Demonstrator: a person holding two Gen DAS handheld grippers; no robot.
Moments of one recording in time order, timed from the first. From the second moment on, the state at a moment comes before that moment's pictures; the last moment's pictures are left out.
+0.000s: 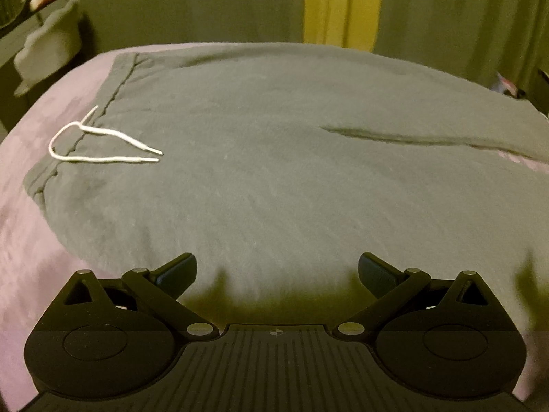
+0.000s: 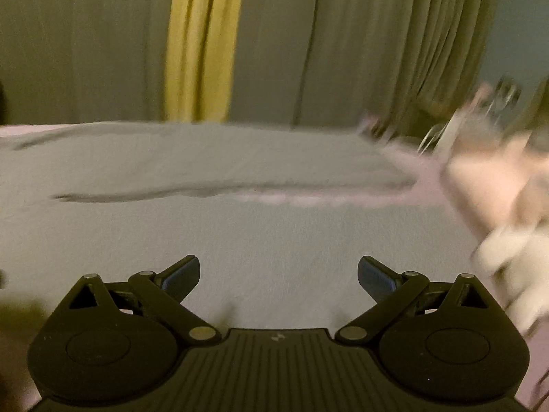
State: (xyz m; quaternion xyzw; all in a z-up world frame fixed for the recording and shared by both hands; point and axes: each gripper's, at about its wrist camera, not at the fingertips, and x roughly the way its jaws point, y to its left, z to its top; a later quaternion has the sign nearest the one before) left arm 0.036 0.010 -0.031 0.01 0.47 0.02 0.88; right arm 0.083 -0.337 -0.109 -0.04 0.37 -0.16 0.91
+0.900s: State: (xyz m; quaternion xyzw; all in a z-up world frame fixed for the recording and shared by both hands) left arm 0.086 0.019 -0.097 0.02 0.39 0.13 0.91; right arm 0.511 -0.484 -0.188 0.24 0.47 -0.27 0.81
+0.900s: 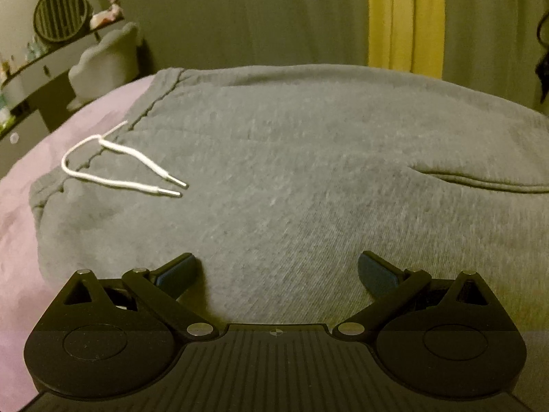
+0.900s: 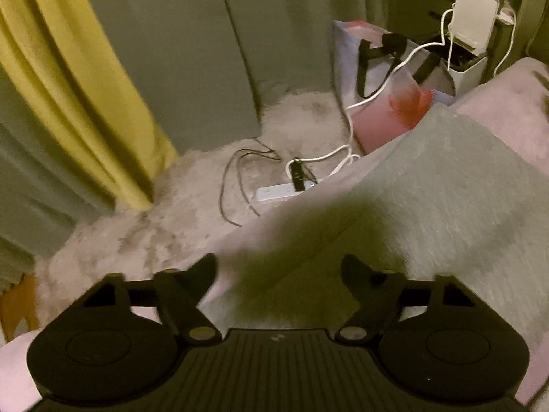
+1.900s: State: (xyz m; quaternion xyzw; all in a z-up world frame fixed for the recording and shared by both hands) left arm 0.082 0.017 -0.102 0.01 0.37 0.14 0.92; right arm 0.334 -0.506 -0.155 0.29 0.36 -0.17 0.87
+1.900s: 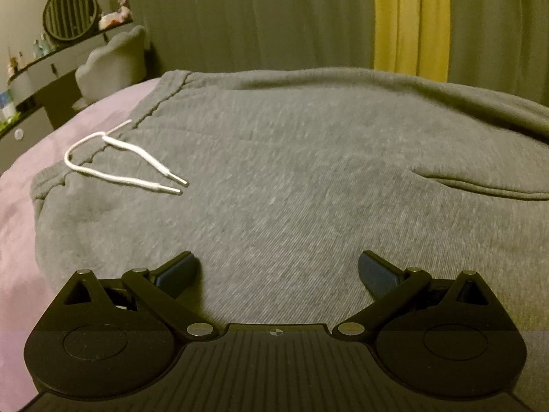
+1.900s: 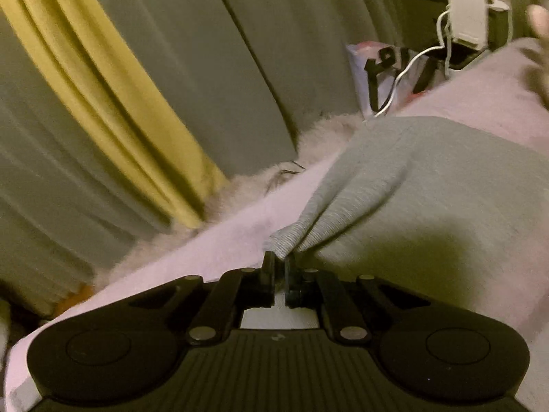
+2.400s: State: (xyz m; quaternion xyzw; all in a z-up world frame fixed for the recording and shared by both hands) left arm 0.076 0.015 -0.098 0.00 0.38 0.14 0.92; right arm 0.227 -0.509 -0.139 0.28 0.32 -0.17 0.89
